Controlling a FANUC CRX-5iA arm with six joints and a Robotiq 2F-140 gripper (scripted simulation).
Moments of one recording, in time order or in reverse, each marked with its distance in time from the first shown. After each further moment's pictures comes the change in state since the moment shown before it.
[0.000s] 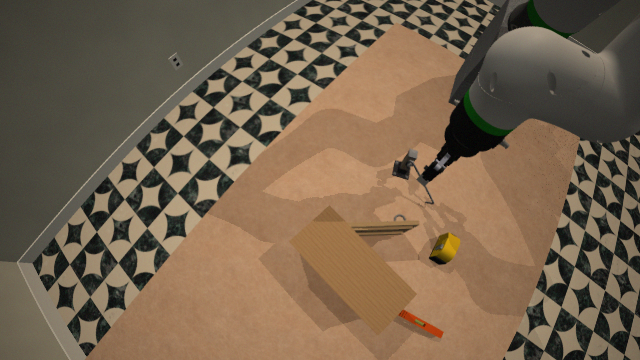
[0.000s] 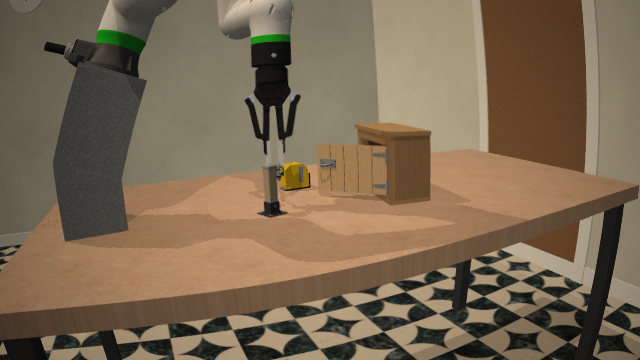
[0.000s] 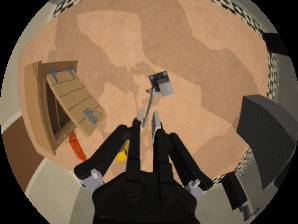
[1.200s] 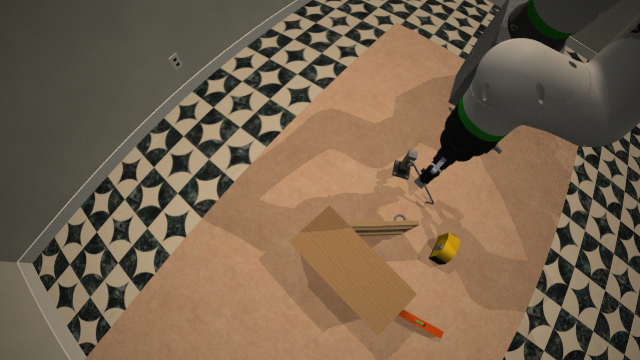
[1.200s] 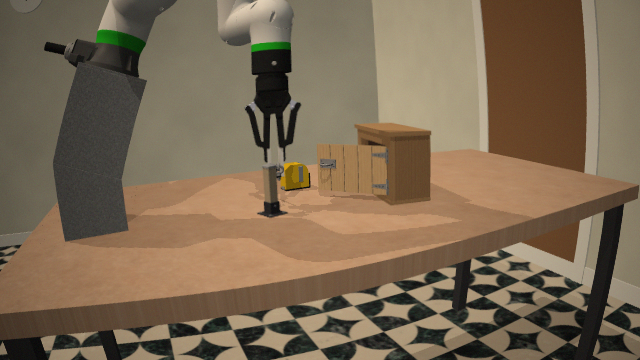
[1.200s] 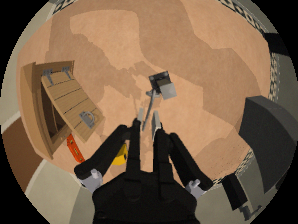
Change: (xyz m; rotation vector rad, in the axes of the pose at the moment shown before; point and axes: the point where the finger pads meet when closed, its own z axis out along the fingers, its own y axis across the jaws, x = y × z) arm 0.000 0.000 0.018 -0.001 -0.001 0.000
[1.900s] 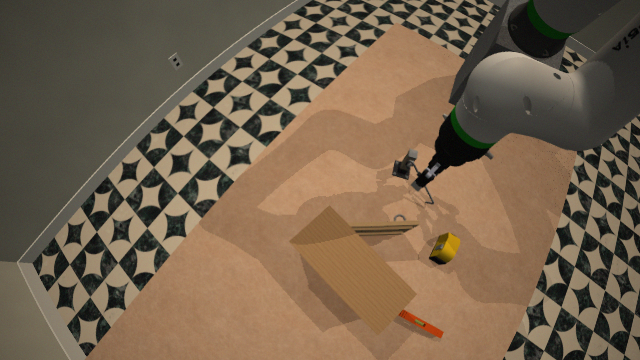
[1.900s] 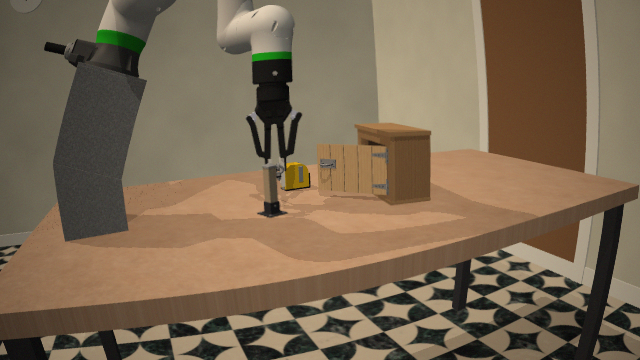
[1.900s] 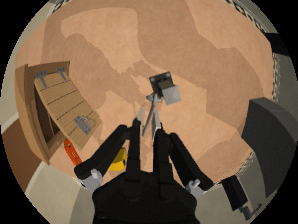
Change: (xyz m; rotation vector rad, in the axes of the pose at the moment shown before) arm 0.001 -0.001 0.023 -0.001 -0.002 0.000
